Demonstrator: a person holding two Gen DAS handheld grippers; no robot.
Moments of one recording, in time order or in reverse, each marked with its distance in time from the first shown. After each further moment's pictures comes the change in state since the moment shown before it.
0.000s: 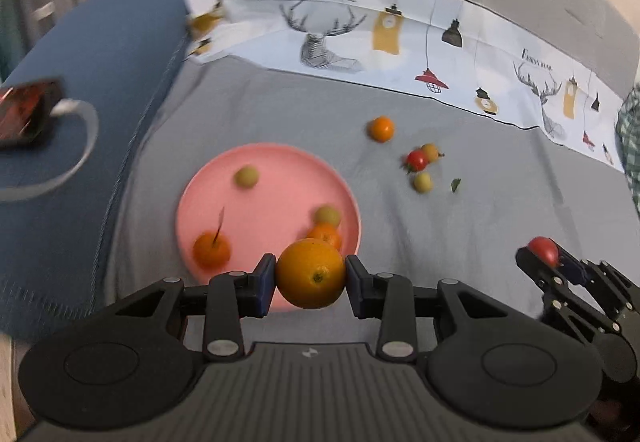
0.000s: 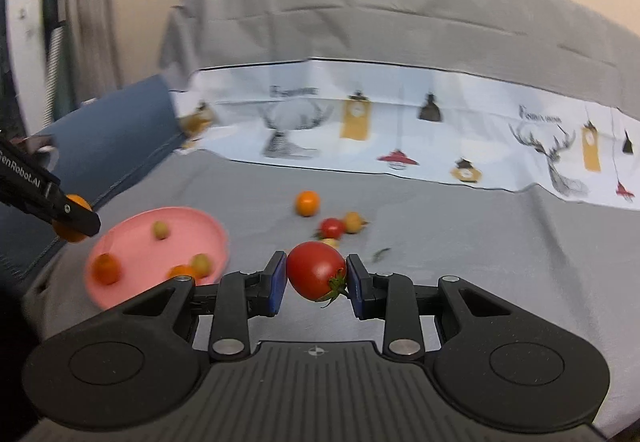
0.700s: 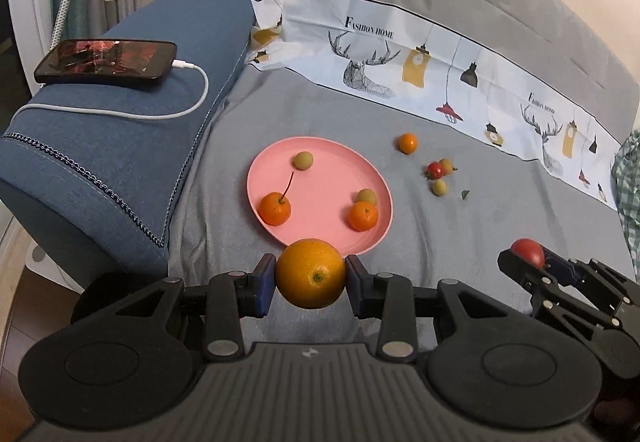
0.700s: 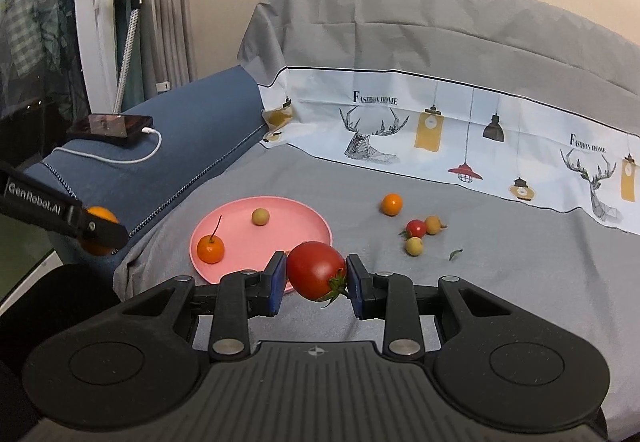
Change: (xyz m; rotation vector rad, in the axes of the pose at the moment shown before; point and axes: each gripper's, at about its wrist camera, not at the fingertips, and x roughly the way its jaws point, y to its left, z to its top) left arm -0.068 0.050 -0.066 -0.111 -0.110 0.009; right arm -0.053 0.080 0.007 -0.096 0.011 0.110
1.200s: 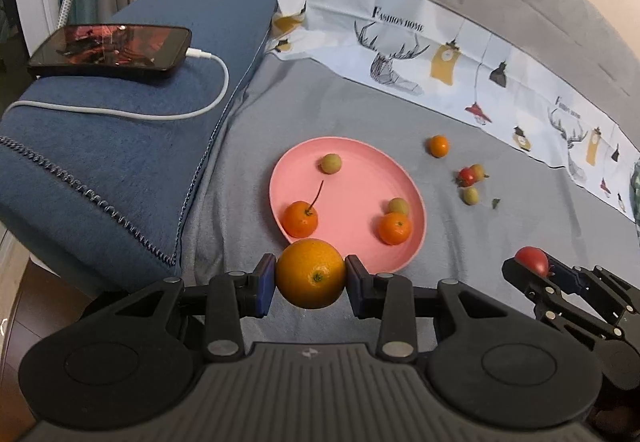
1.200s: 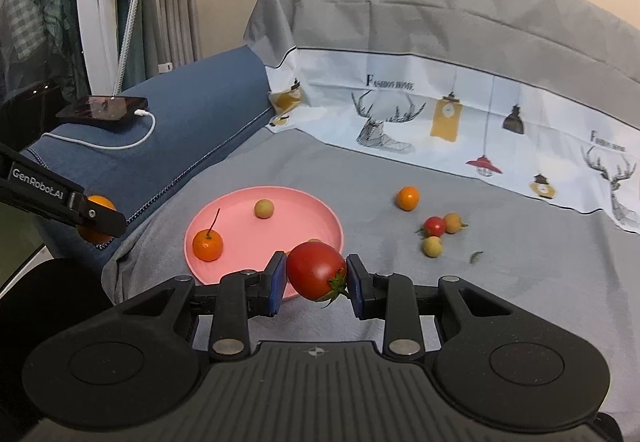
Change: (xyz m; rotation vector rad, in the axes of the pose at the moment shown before) left arm 0.045 0.022 0.026 -0.032 0.048 0.038; right arm 0.052 0.004 0.007 -0.021 0.051 0.029
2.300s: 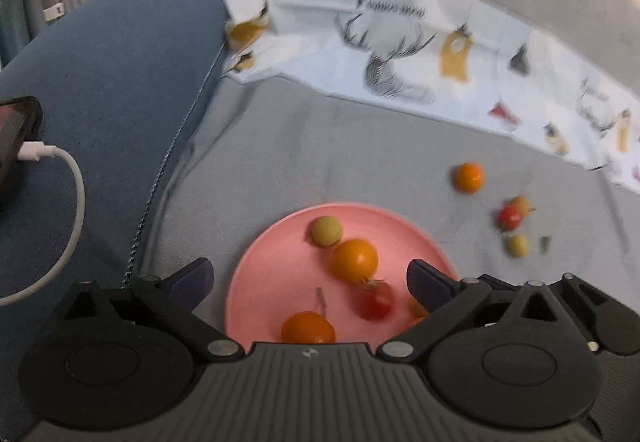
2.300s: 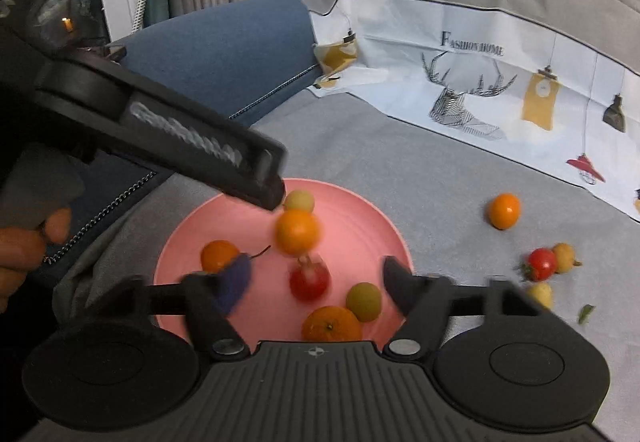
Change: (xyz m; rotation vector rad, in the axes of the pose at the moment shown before) left arm 0.127 -0.032 0.080 0.124 -0.014 0.002; right arm 0.152 0.009 0.028 -0.064 0.100 0.139
